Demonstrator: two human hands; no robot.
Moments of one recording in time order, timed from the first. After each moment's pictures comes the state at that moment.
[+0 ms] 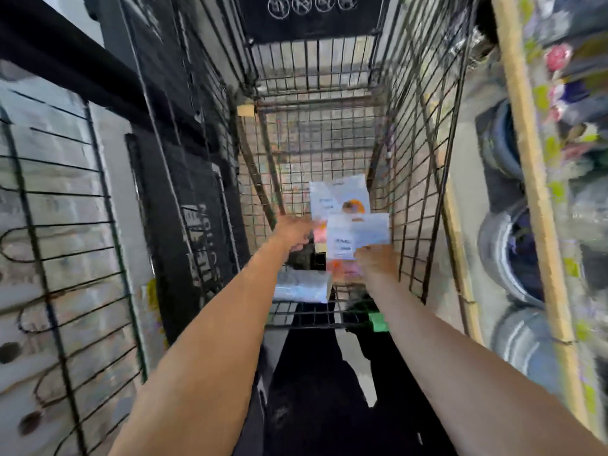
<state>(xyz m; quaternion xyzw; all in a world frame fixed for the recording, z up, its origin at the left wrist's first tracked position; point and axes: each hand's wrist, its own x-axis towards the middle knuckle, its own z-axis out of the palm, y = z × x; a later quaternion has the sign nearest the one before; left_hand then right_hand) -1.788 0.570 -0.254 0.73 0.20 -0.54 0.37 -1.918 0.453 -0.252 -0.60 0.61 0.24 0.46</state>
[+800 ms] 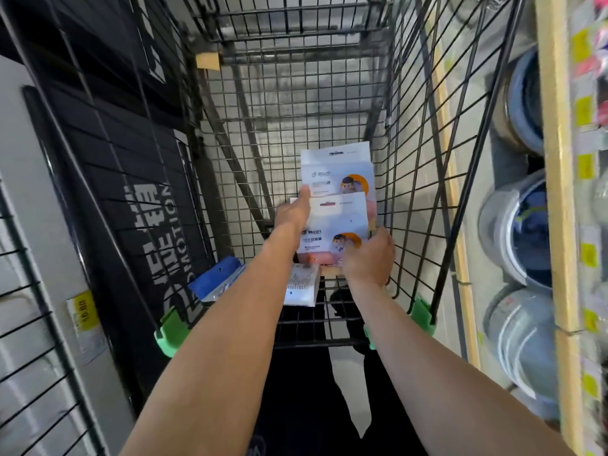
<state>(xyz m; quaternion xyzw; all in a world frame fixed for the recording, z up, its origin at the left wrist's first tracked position) -1.811 0.535 -0.356 0.71 0.34 -0.51 0.35 -1.936 0.466 -0.316 -0.67 0.65 0.16 0.32</state>
